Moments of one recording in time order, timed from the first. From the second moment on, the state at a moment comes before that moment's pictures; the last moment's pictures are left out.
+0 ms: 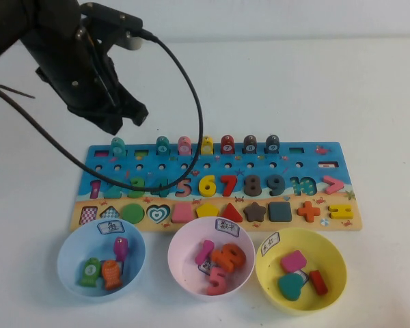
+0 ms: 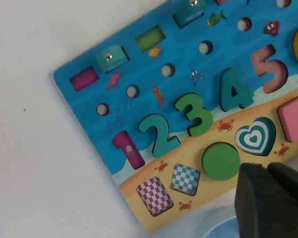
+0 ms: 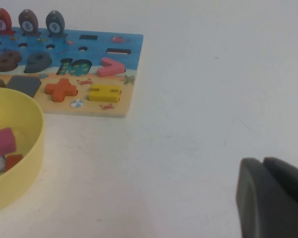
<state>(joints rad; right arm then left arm) 0.06 -0.01 0.03 0.16 0.40 -0.13 -0.39 1.78 -1.72 0.02 1.24 0.17</state>
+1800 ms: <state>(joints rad) 0.06 -0.01 0.03 0.16 0.40 -0.13 -0.44 2.02 -1.54 -0.11 0.94 -0.01</state>
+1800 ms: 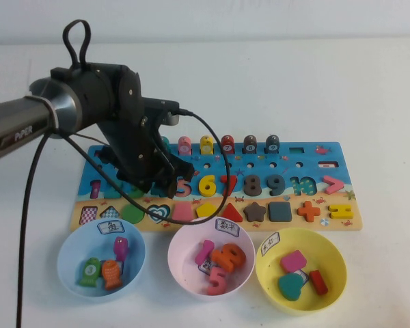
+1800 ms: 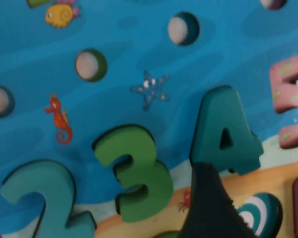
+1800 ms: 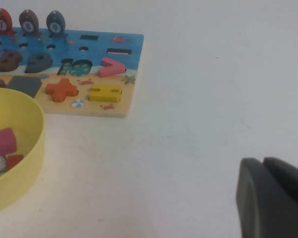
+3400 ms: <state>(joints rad) 0.06 -0.01 0.03 0.16 0.40 -0.13 -0.45 2.10 -1.63 -0.05 0.98 -0.01</state>
